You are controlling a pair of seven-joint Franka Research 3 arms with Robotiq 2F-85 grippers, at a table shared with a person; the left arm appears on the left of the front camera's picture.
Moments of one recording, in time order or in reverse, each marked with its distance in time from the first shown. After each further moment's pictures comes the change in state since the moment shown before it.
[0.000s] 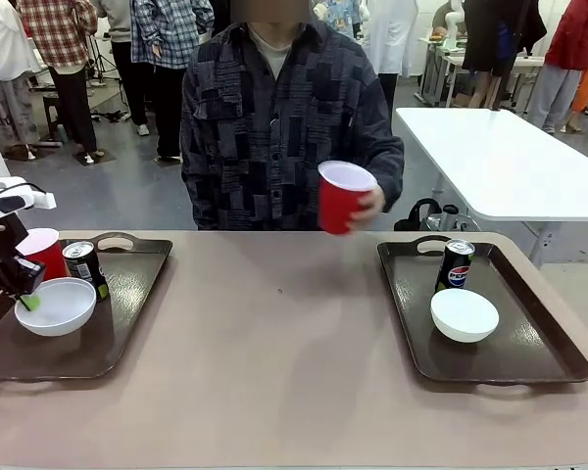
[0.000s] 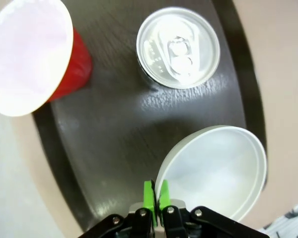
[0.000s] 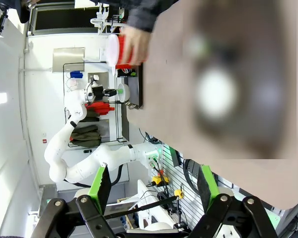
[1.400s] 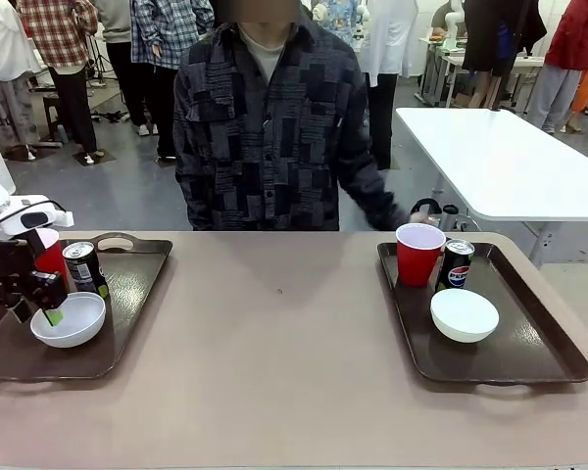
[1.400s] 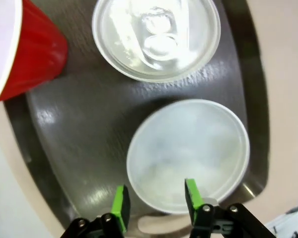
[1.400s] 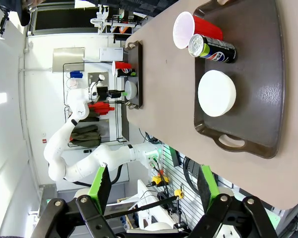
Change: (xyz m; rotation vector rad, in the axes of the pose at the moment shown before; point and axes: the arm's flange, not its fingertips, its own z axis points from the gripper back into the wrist) left arm -0.001 -0.021 -0.018 0.003 0.089 -0.001; right arm 0.000 0.000 0.000 0.000 0.000 0.000
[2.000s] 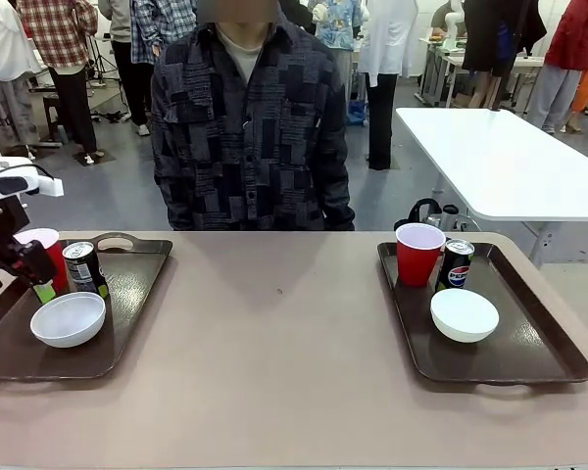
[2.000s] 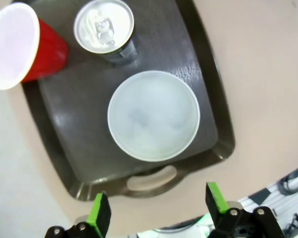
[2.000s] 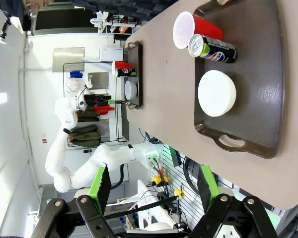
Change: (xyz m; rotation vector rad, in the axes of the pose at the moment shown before) left arm -0.032 -0.032 0.076 0.032 -0.036 -0.064; right arm 0.000 0.000 0.000 0.000 0.000 0.000
